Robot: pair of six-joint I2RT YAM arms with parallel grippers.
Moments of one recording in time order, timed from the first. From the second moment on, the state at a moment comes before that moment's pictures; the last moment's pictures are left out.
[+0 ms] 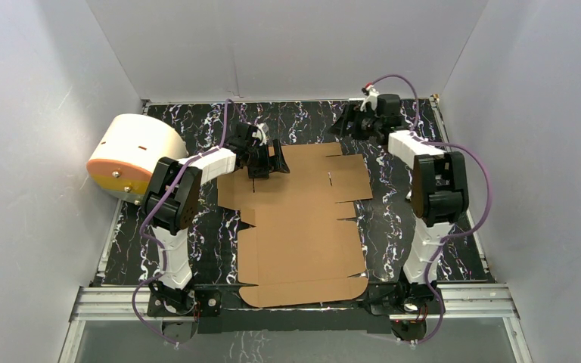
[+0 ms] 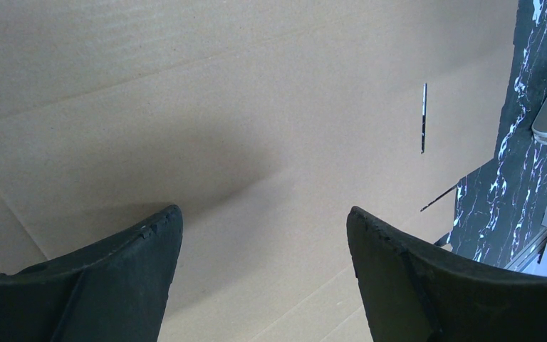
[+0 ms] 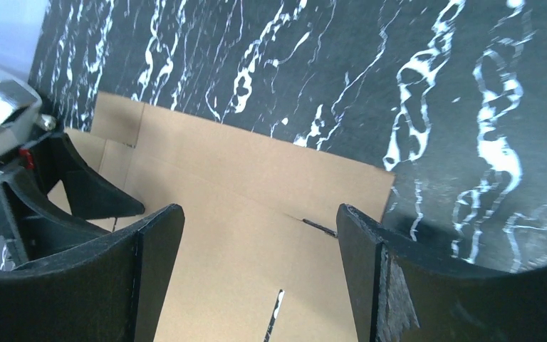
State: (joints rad) left arm -0.41 1.99 1.31 -0.20 0.36 -0.51; right arm 0.17 1.99 1.40 0.03 -0.58 0.33
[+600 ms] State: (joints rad) left arm -0.41 1.99 1.31 -0.20 0.36 -0.52; right arm 0.17 1.92 1.36 0.04 -0.59 0.33
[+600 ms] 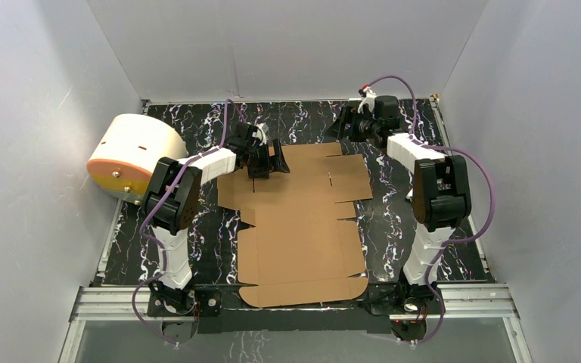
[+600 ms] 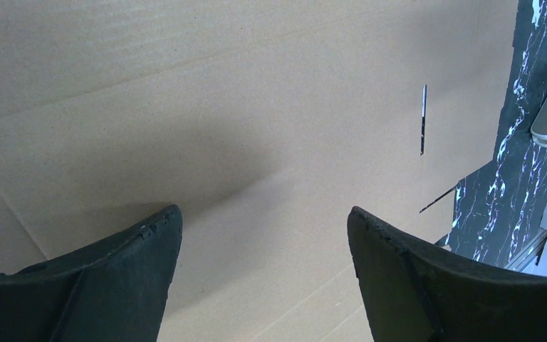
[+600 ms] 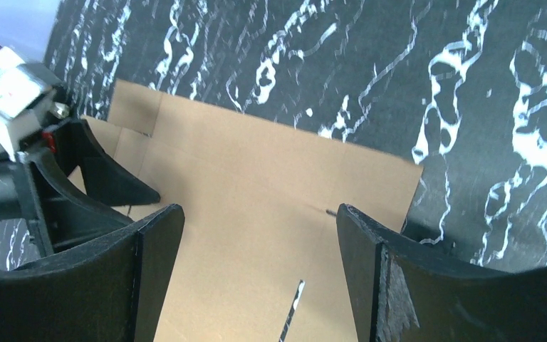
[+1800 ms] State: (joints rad) left arm -0.41 1.97 1.32 -0.24 0.36 -0.55; right arm -0.05 1.86 1.10 0.04 -0.57 0.33
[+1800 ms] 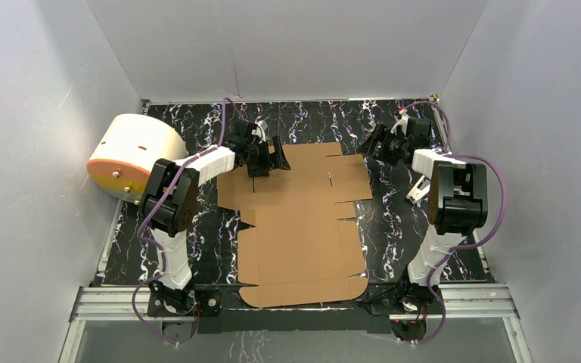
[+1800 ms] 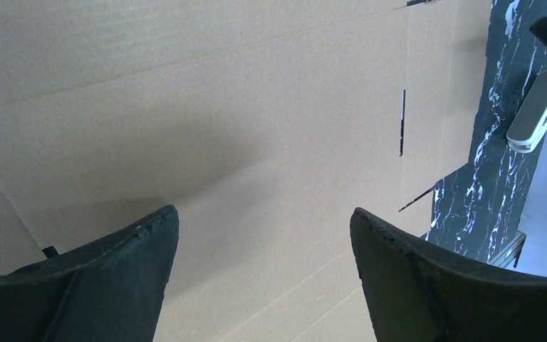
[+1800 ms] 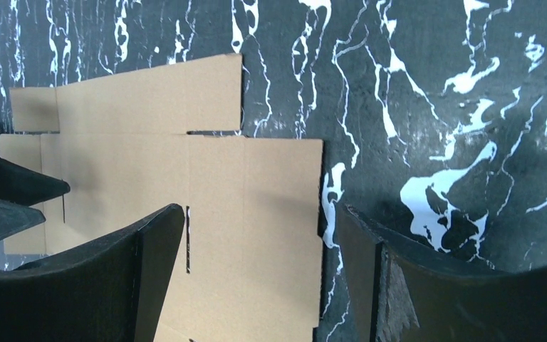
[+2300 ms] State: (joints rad) left arm -0.29 1.84 1.32 -0.26 0.35 -0.56; right arm -0.02 1.86 1.14 0.04 -0.58 0.33
